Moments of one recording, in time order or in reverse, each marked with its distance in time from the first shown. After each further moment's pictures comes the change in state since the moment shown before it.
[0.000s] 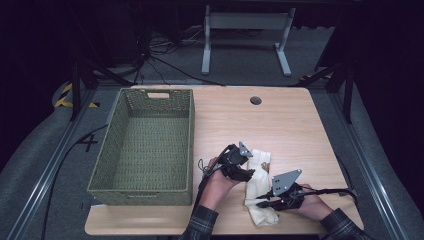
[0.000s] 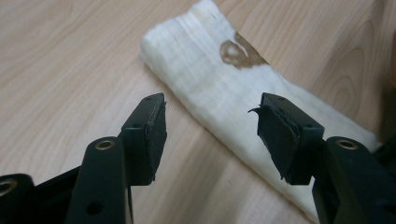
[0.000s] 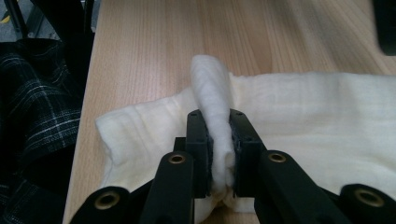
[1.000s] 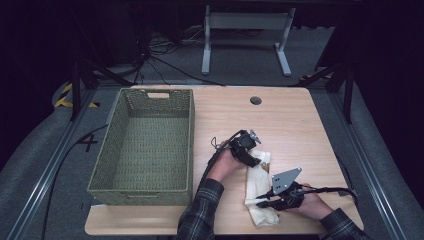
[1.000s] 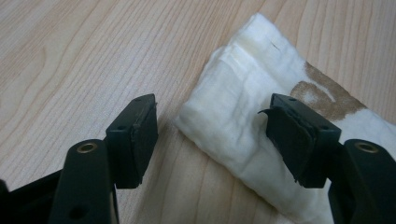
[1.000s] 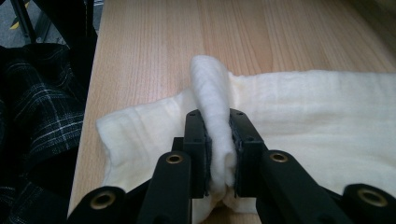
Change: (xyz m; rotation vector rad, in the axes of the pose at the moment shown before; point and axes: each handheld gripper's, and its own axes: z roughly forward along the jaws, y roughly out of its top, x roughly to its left) left arm 0.045 0.032 0.062 0.082 -0.120 0.130; right arm -0.003 -0.001 0.000 -0.006 0.019 0.022
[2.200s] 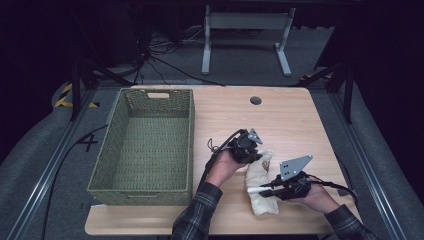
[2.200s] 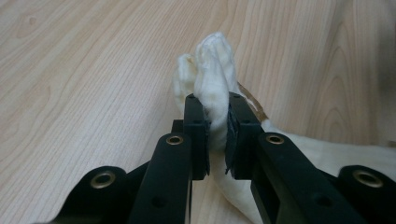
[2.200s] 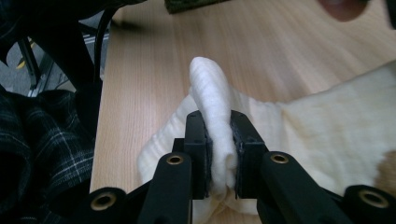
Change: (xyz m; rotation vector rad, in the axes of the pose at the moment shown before) left arm -0.028 0.009 -0.049 -0.093 -0.027 0.030; right arm -0.012 0.017 -0.033 -0.100 -0.019 0.075
